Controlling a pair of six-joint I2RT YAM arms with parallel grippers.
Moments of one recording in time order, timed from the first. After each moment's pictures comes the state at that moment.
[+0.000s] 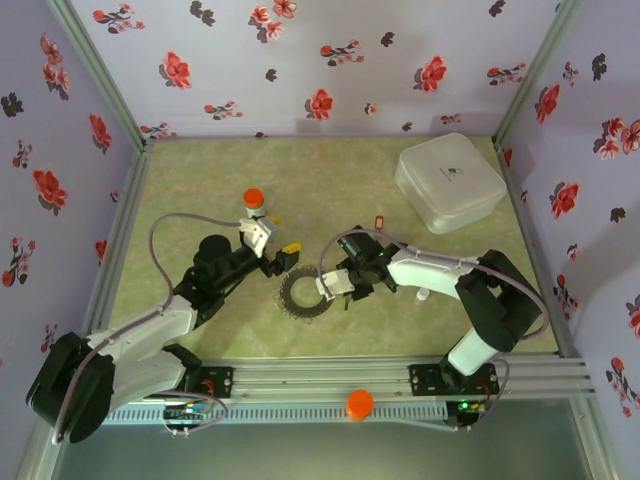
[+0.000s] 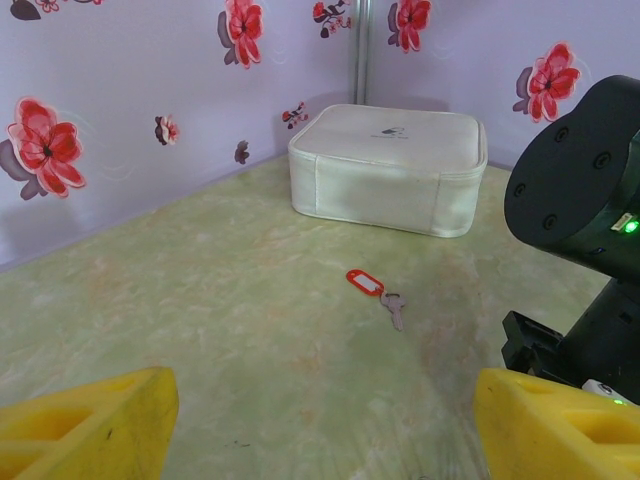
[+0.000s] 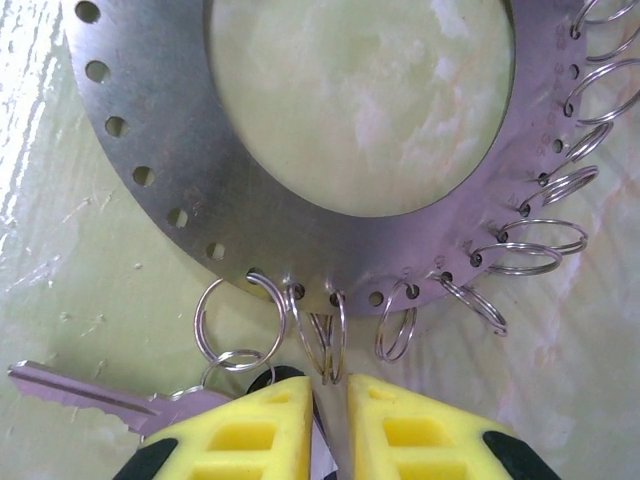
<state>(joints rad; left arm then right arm) -0.63 1.06 0.42 0.52 0.25 0.04 0.77 1.60 0.84 -0.38 -0.18 -1.20</state>
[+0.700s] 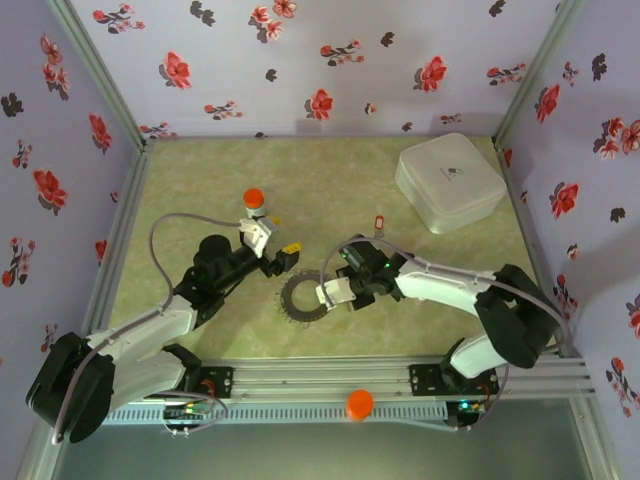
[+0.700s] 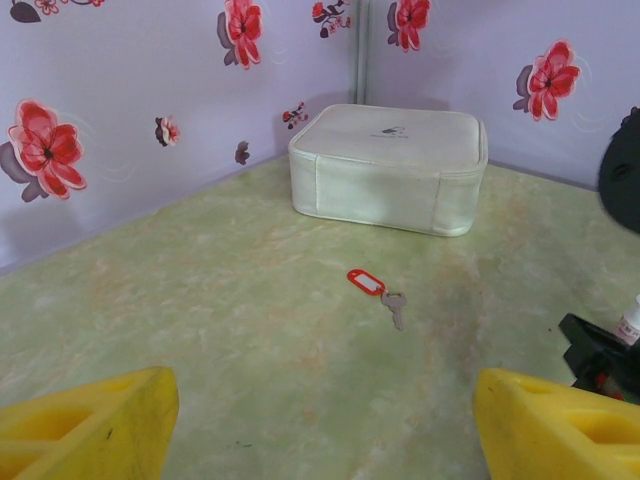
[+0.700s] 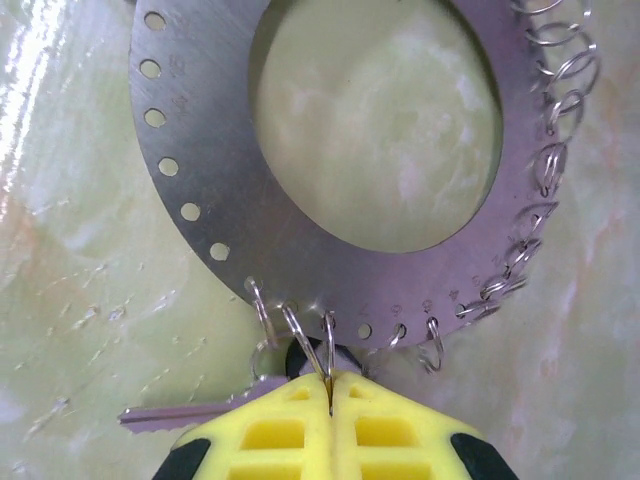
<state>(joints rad) -0.63 1.06 0.42 0.52 0.25 0.05 0.83 1.45 0.76 -0.38 -0.18 -1.12</state>
